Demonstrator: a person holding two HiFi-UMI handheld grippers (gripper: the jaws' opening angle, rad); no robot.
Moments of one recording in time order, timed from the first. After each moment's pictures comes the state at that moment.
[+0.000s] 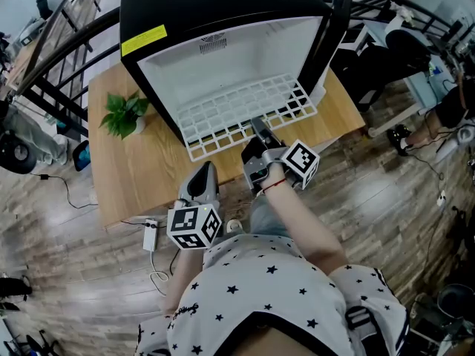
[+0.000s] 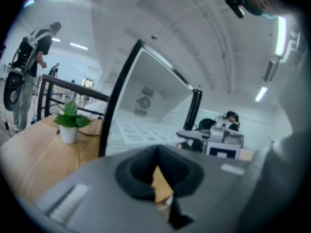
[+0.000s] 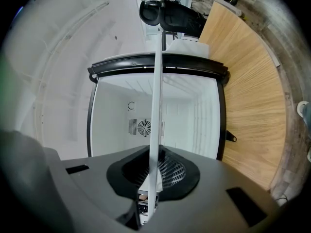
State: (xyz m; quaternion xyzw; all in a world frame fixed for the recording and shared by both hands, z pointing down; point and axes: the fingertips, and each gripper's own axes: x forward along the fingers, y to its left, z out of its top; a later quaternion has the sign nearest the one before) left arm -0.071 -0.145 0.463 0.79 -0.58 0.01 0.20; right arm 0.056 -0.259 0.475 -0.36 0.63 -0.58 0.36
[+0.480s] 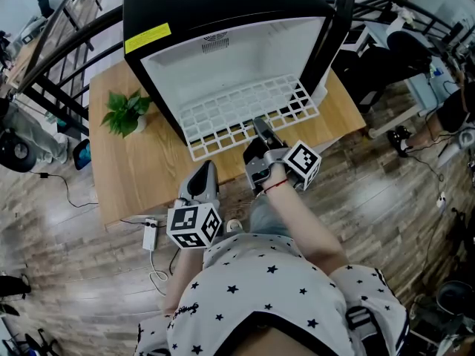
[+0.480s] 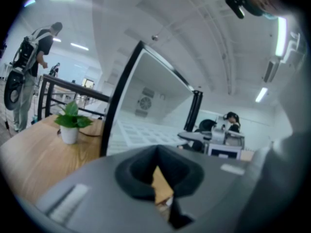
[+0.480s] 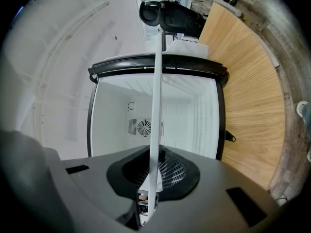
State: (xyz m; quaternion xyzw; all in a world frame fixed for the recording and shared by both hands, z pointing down) left arm -0.076 -0.144 0.462 0.79 -0.58 0.00 0.20; right arm 0.056 -0.257 0.478 -0.37 0.63 -0.58 0.36
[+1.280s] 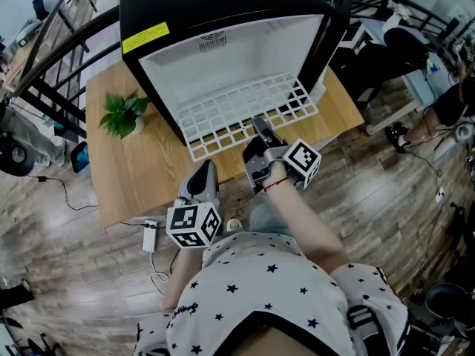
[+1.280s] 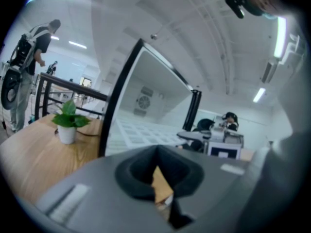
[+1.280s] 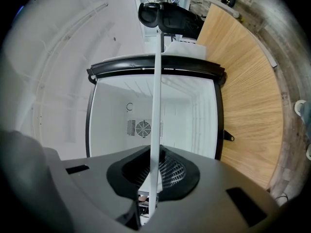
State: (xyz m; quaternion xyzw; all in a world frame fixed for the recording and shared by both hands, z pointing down) left arm -0.075 -0.148 0.464 0.80 -0.57 0.00 0.20; right arm 0.057 -0.257 0.477 -0.38 0.62 -0.59 0.35
